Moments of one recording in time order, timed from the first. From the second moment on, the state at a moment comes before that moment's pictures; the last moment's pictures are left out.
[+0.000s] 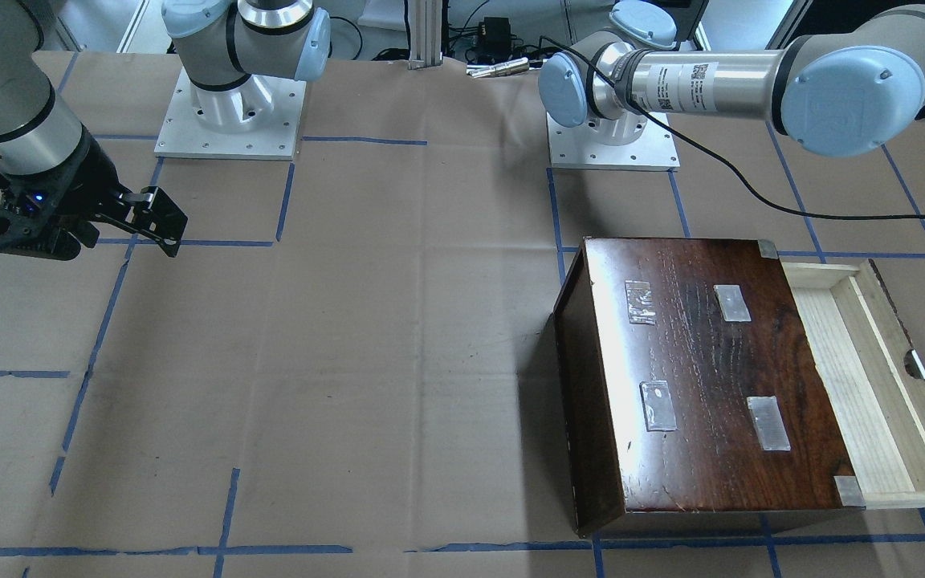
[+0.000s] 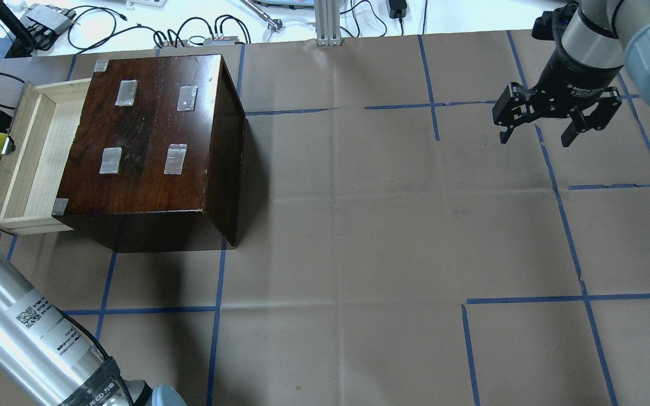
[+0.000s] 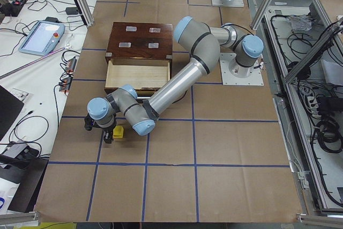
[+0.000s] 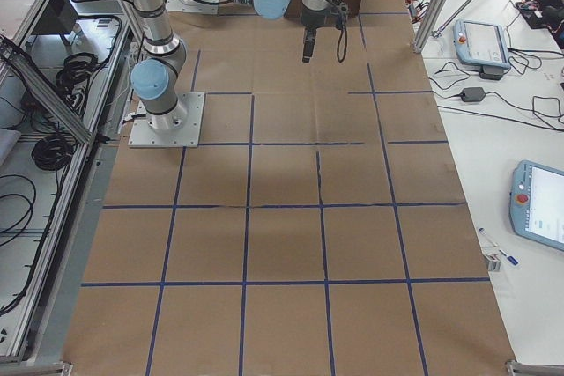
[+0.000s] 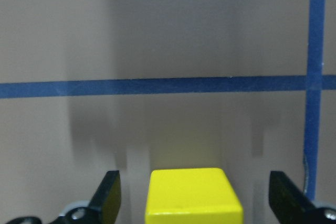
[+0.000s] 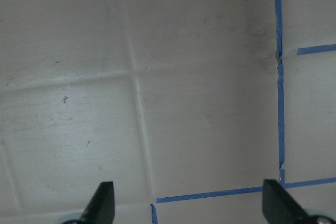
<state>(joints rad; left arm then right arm) -0.87 -2.57 -0.86 -1.27 1.54 0.73 1.43 -1.52 1.65 -1.63 -1.57 -0.03</state>
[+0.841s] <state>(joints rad) -0.87 -2.57 -0.87 -1.28 1.59 0.74 1.43 -1.52 1.65 -1.63 -1.57 -0.03</state>
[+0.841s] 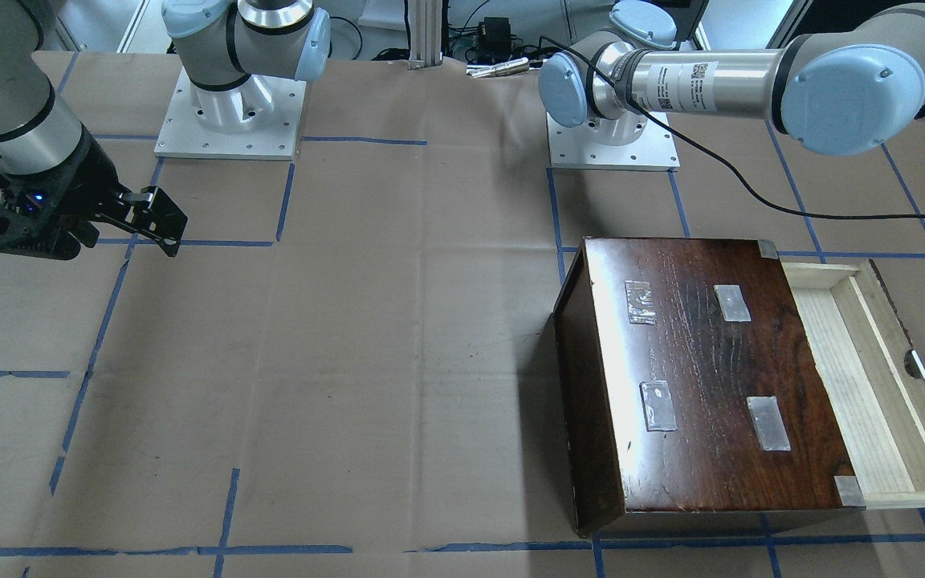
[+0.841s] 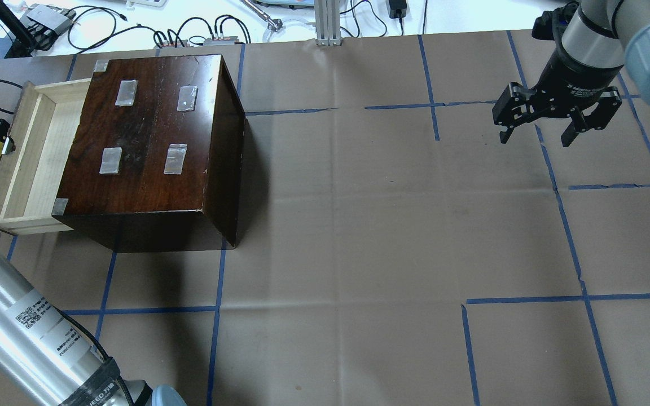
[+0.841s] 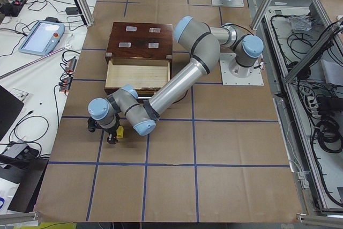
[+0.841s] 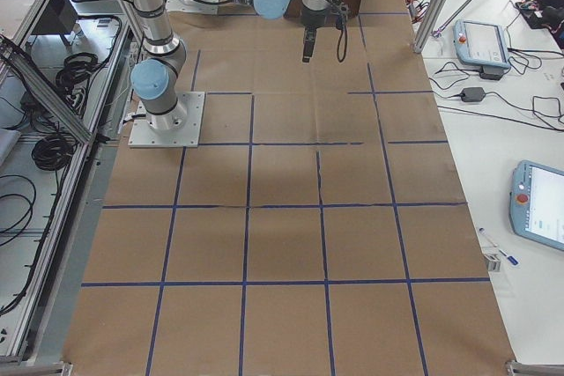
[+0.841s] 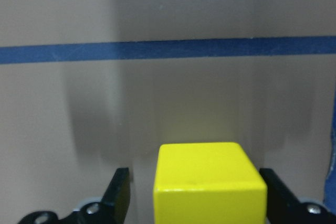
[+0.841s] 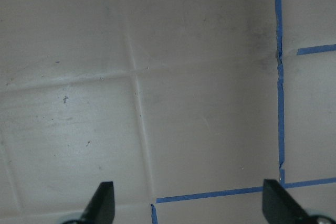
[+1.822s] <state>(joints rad) -0.89 -2.19 -0.97 -1.61 1.61 0.73 1.43 -1.52 1.65 -1.63 -1.57 -0.03</state>
